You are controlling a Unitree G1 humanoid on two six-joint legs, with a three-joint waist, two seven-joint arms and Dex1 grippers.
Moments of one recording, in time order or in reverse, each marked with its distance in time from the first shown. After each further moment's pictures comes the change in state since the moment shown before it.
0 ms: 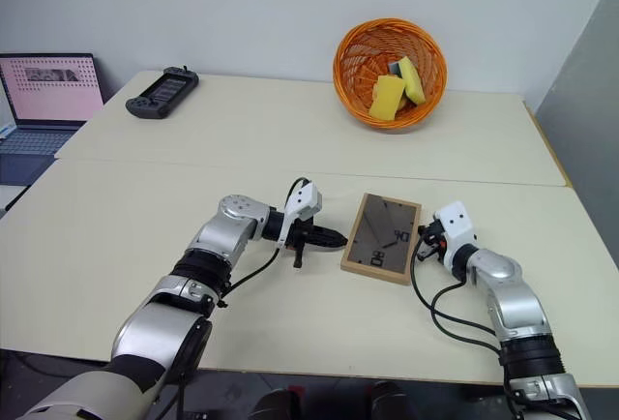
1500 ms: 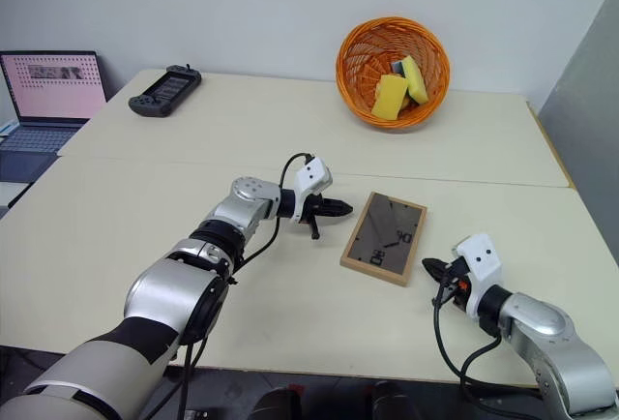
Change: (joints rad) left arm -0.286 -0.073 0.000 0.508 0.020 -0.280 0.285; right arm 0.432 -0.109 -0.151 -0.676 0.243 0.301 0.000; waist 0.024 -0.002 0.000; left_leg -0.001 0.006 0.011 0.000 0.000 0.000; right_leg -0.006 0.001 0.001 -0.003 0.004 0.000
